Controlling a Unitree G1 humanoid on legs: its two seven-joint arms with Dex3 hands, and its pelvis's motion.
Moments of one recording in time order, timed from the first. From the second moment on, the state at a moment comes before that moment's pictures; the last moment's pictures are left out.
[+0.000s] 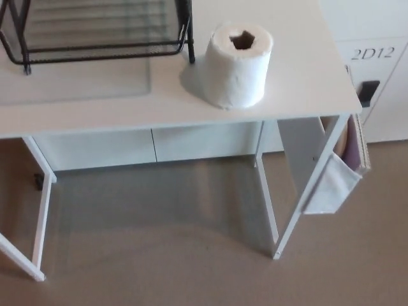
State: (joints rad) left_arm 0.02 0.58 0.23 0.87 -0.09 0.19 -0.28; right_arm 0.23 -0.80 -0.42 1.09 0.17 -0.13 0.50
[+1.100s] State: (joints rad) left_arm 0.02 0.61 0.22 0.83 -0.08 0.19 -0.27; right_arm 0.27 -0.75 -0.46 1.09 0.20 -0.16 0.49
